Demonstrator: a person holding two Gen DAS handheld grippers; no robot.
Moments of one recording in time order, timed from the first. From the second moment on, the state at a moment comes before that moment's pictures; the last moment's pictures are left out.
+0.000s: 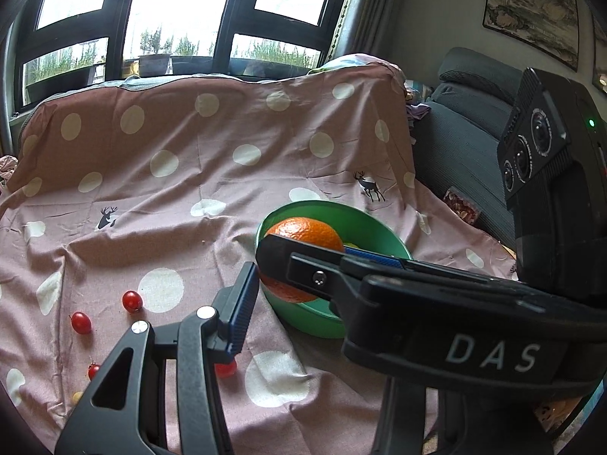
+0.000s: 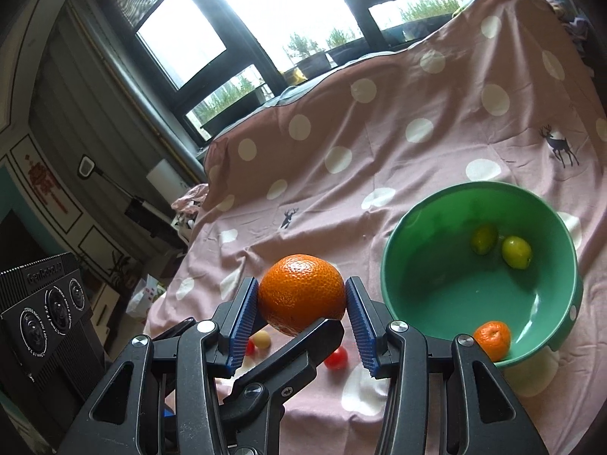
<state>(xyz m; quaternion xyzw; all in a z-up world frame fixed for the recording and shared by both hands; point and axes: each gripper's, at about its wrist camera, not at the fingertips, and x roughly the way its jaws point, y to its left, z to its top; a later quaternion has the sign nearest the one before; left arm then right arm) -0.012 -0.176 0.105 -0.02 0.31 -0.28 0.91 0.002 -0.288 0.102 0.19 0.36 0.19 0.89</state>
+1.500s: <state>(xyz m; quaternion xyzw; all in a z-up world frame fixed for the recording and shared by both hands) 0.022 -0.251 0.069 -0.03 0.38 -0.35 0.85 0.018 -0.362 0.070 0.23 0.42 0.08 0.88</state>
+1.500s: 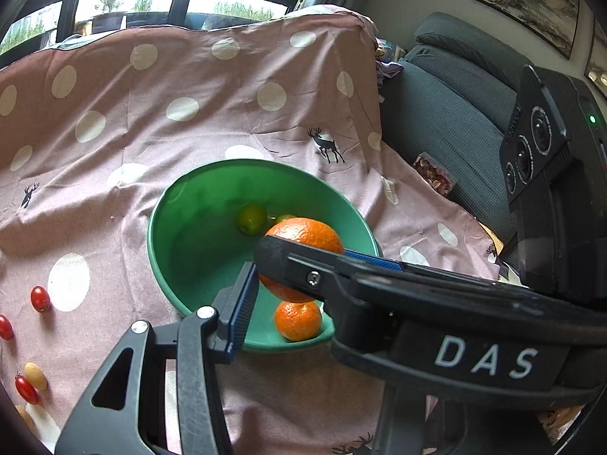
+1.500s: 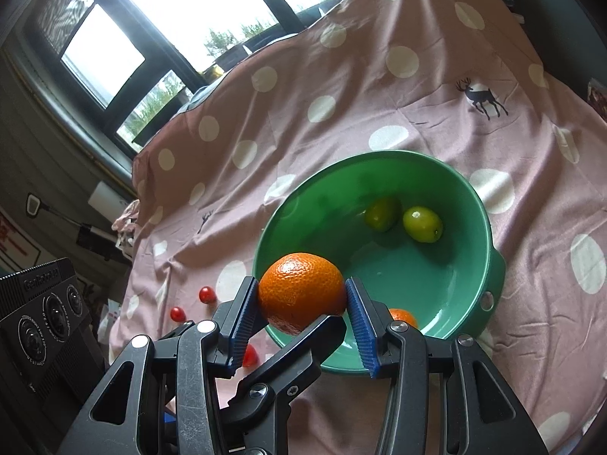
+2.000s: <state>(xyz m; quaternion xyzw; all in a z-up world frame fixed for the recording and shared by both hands) 0.024 -0.257 0.060 -0.04 0.39 -0.35 0.85 0.022 -0.365 0.064 0.22 0.43 0.06 0.87</state>
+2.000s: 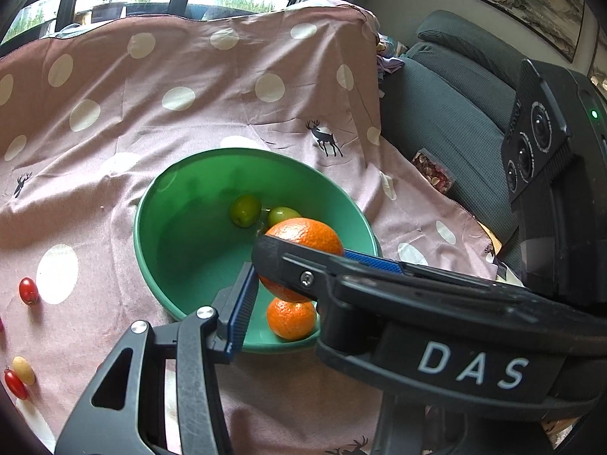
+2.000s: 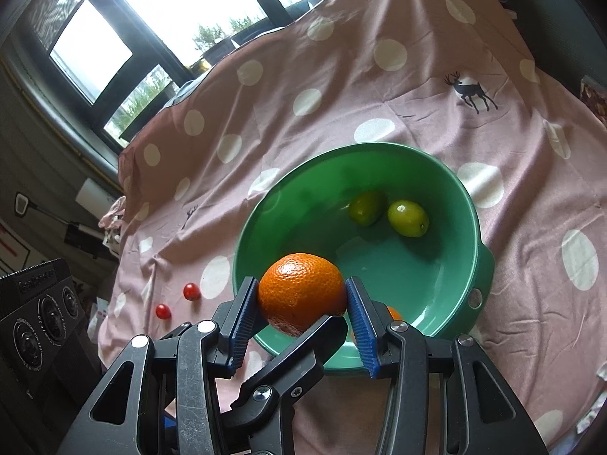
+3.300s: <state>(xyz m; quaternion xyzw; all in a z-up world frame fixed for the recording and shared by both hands) 0.037 -0.268 0.041 -0.05 0.43 -0.36 0.83 0.030 -0.371 0.048 0.22 0.46 0.04 0.86</state>
